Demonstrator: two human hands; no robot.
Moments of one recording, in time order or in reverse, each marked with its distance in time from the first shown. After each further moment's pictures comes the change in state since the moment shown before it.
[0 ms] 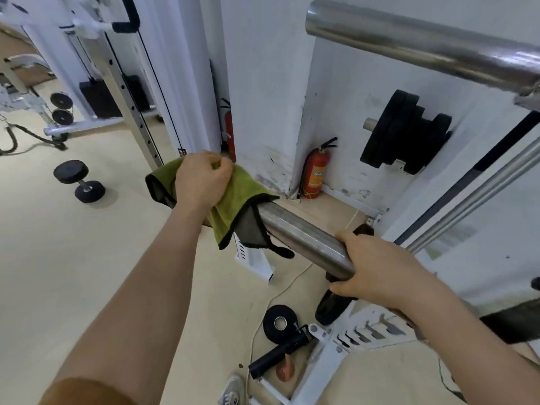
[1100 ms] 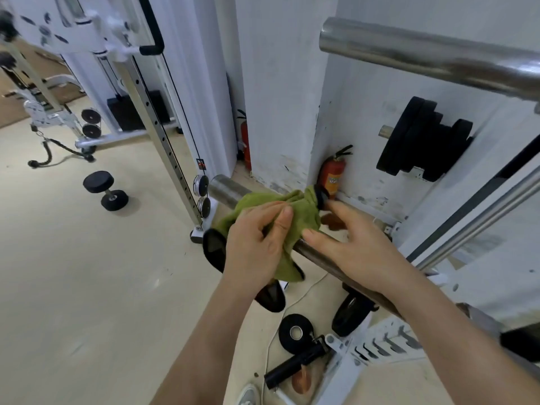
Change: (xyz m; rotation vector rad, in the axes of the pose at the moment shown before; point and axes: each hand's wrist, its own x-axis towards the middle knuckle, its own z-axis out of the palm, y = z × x) left_hand -0.107 0.063 -0.019 -0.482 -0.095 0.098; right_hand 0.015 -0.036 -0.017 0.832 0.275 -0.150
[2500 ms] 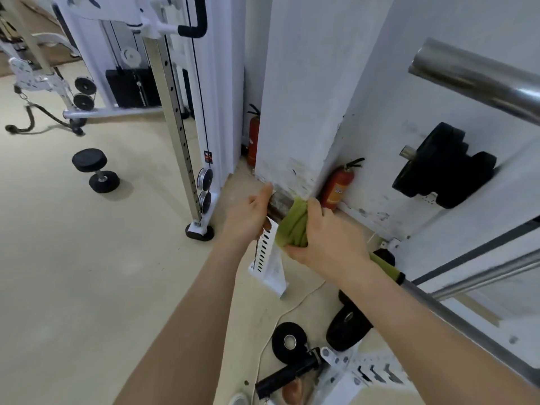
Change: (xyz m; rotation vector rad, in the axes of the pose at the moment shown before) left_hand 0.102 -0.110 -0.078 -0.129 -0.137 -0.728; right_hand 0.107 -0.054 0.116 -0.927 0.039 -0.063
